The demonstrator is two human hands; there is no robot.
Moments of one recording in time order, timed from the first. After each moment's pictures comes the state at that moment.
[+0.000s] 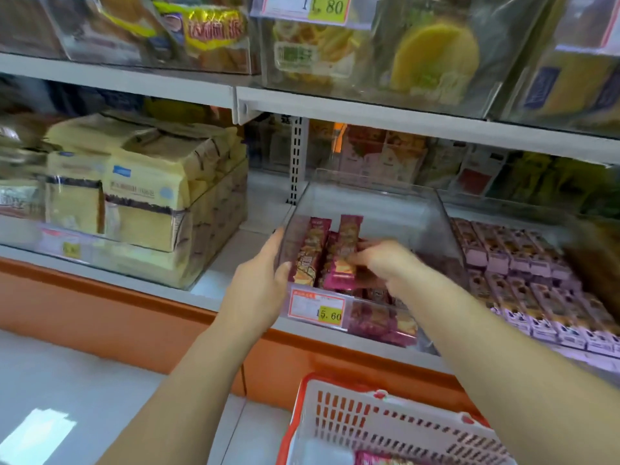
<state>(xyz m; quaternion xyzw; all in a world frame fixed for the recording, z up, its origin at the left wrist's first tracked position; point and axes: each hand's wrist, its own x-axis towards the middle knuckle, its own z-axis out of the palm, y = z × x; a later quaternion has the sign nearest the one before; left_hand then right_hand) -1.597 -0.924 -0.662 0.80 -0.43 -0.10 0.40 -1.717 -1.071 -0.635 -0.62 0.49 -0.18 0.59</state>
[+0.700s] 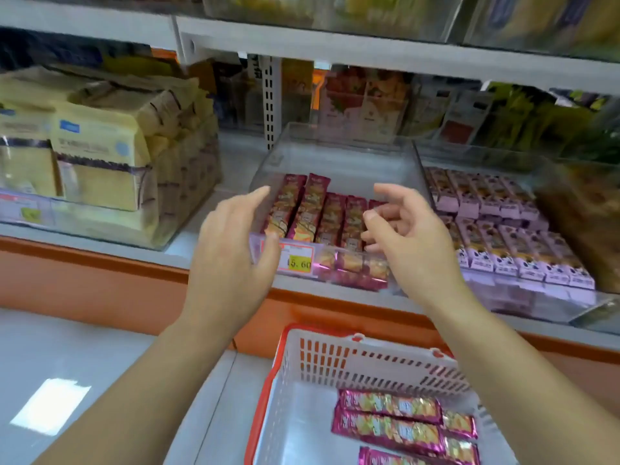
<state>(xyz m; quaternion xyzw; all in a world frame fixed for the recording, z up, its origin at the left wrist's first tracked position) -1.635 -0.897 -0.662 0.71 -0.53 0.12 0.44 -1.810 -1.008 -0.627 -0.72 0.36 -0.40 0.43</state>
